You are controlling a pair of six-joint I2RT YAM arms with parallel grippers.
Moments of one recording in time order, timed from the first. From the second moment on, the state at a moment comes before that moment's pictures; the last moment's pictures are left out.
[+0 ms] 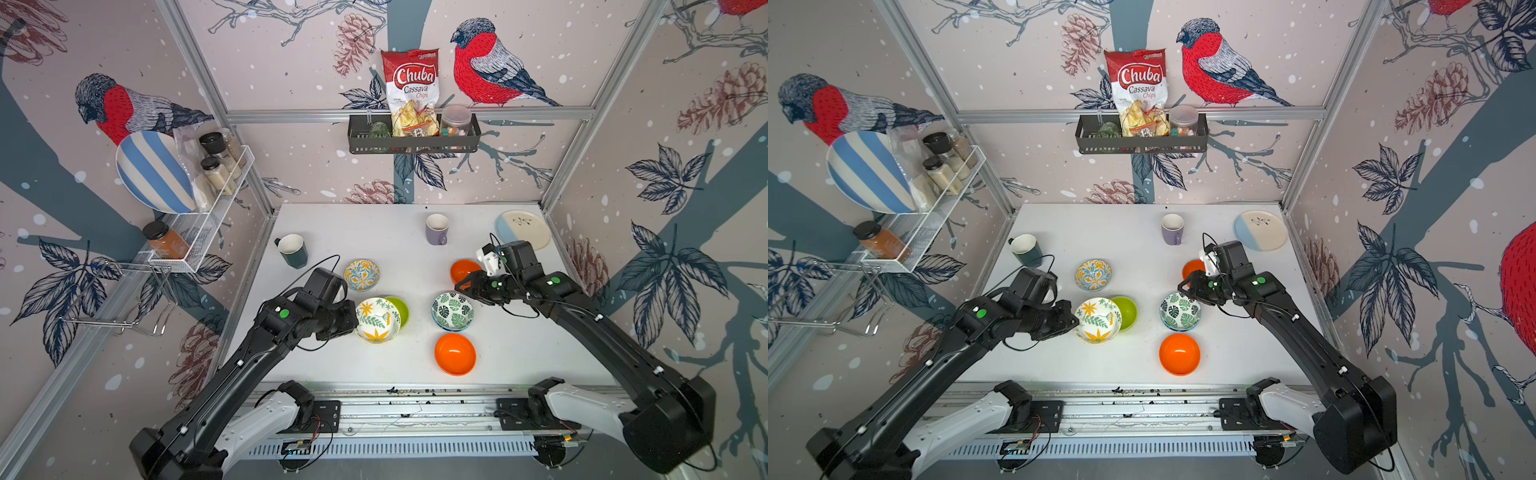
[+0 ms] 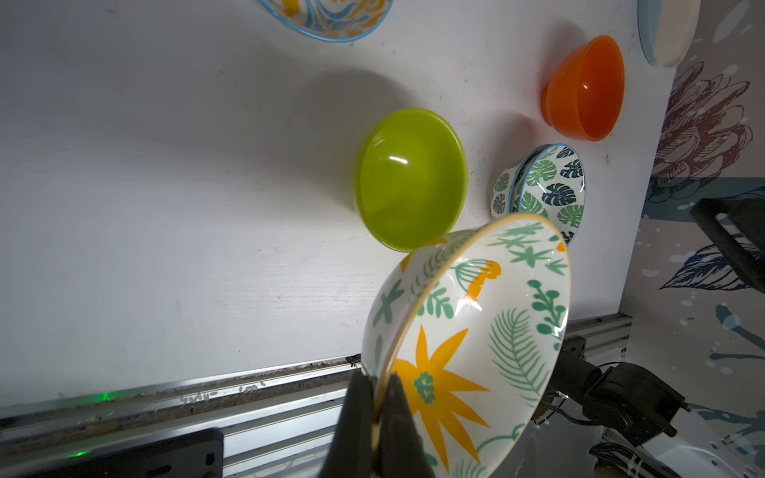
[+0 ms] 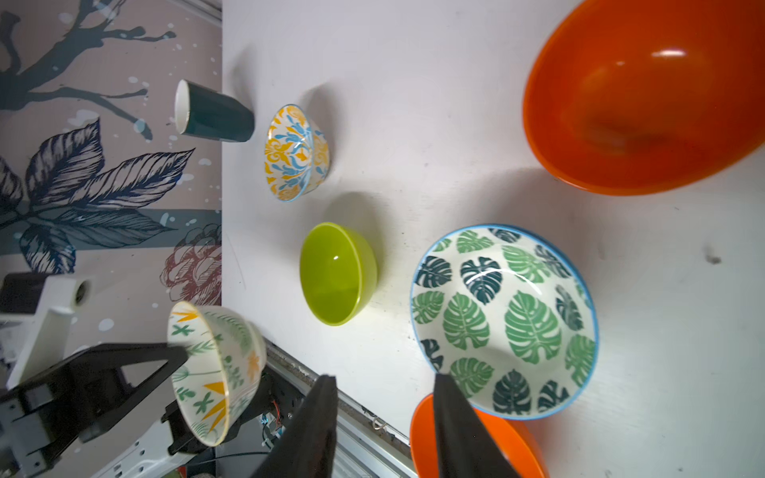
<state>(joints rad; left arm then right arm) -0.55 0.97 0.98 -1.06 0.23 -0.77 0.46 1.16 1.00 -0.70 -0.45 0.60</state>
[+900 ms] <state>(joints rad) -0.63 1.32 1.19 -0.93 0.37 -0.67 0.74 1.36 1.15 -0.74 -0.44 0.68</state>
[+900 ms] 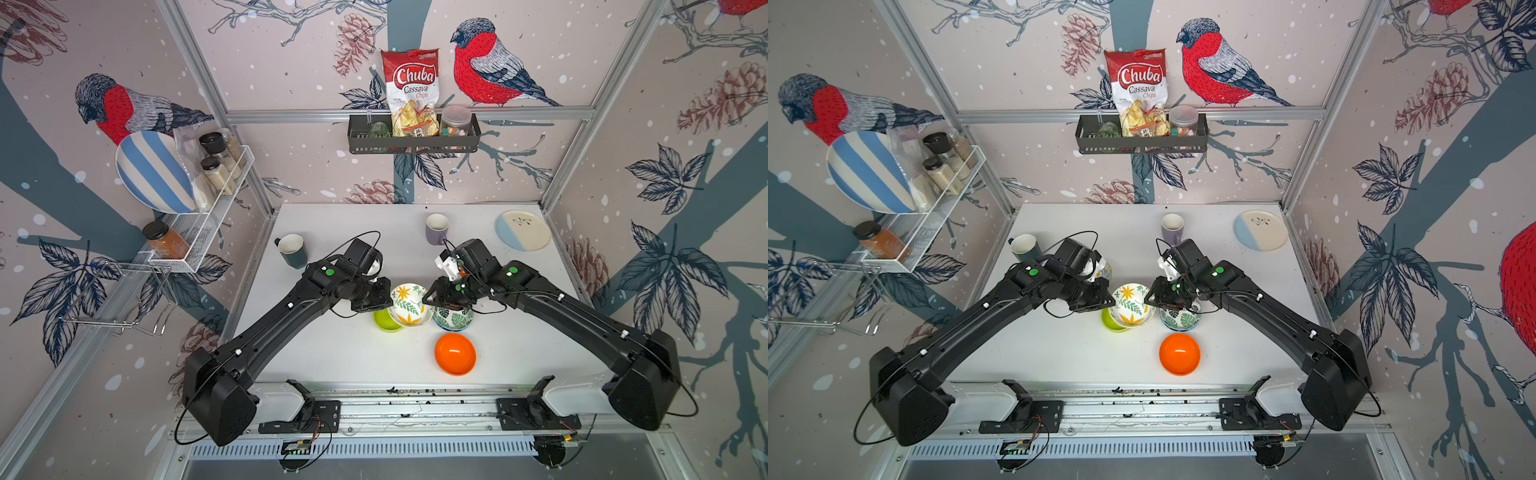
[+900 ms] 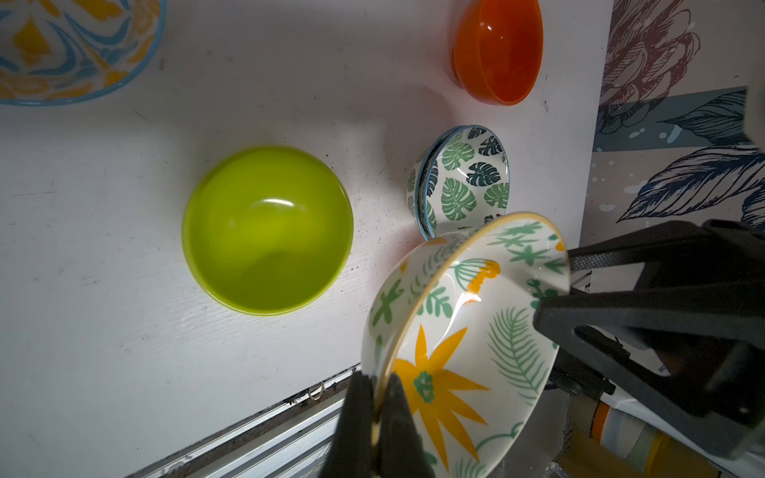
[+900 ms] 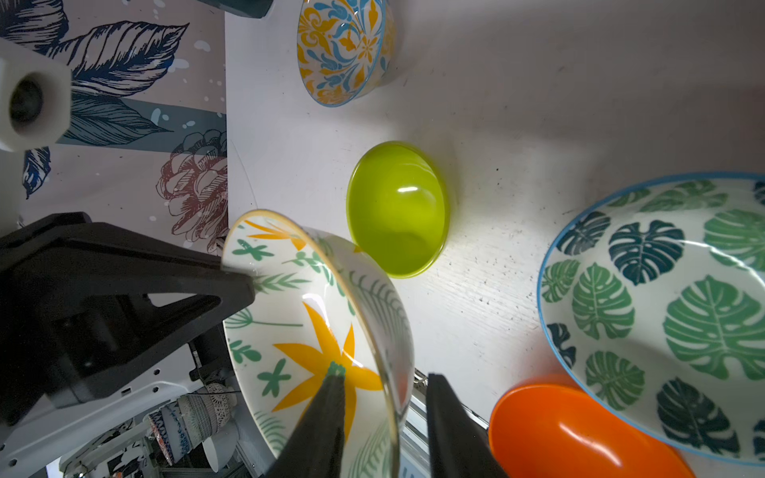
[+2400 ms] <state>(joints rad) -0.63 1.30 1.15 -0.92 0.35 -0.64 0.73 1.36 1.08 -0.68 -0.48 0.69</state>
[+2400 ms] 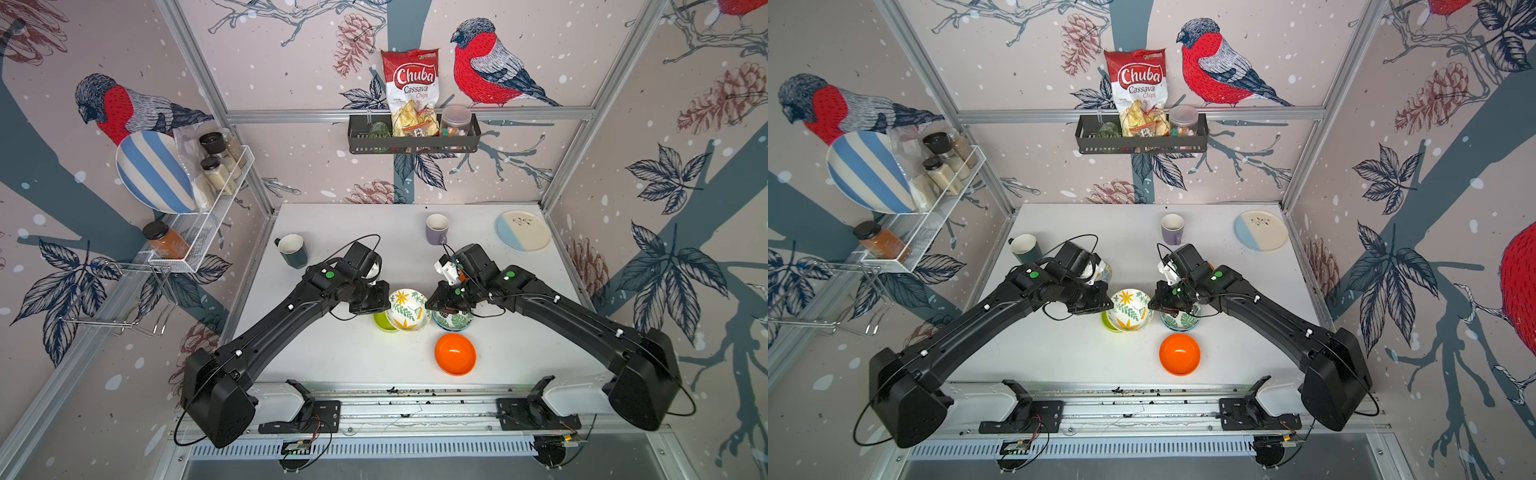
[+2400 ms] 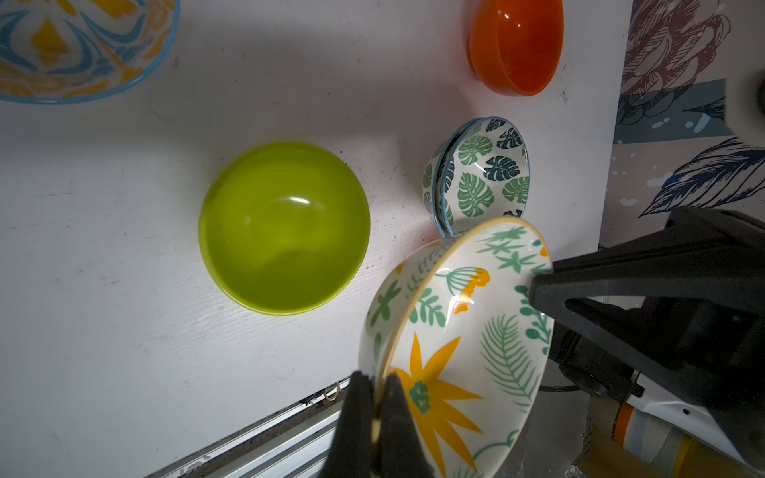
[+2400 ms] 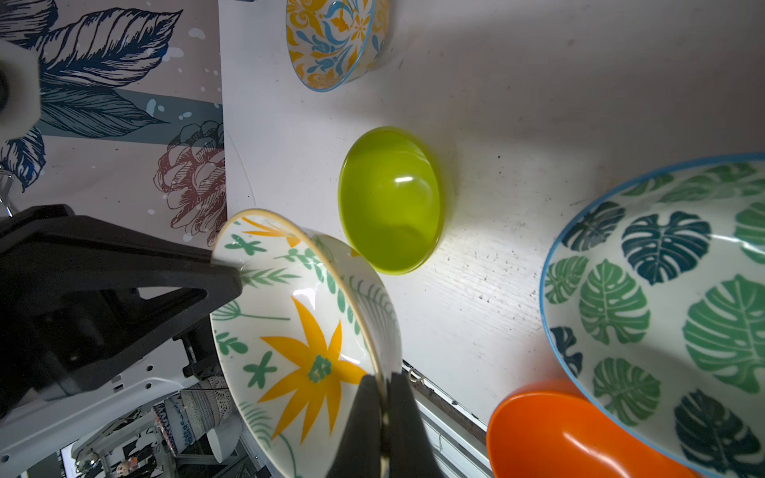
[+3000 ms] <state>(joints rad) -0.62 1.21 1.13 -0.91 0.31 -0.64 0.56 1.29 1.04 -0.67 -0.51 0.71</state>
